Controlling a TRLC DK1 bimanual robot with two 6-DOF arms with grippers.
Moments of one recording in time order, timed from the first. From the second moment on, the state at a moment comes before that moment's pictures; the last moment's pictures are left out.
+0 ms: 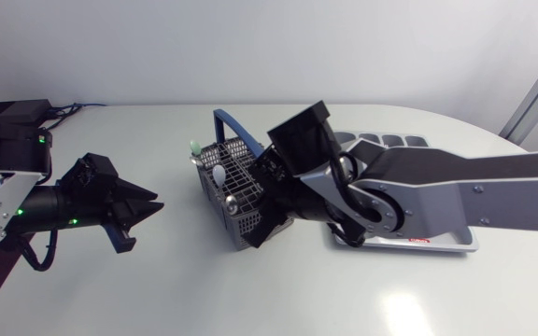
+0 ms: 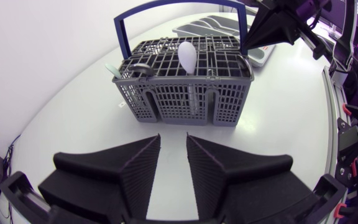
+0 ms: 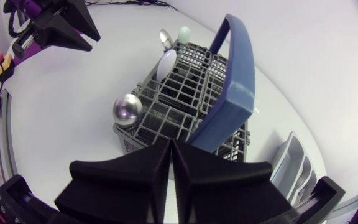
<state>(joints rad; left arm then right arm) -0.01 1.24 0.60 -0.17 0.56 0.71 0.82 1.59 0.95 -0.12 0.14 -0.19</state>
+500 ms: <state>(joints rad) 0.01 1.72 0.90 0.03 0.57 0.62 0.69 1.38 0.83 -0.12 0.04 -0.20</state>
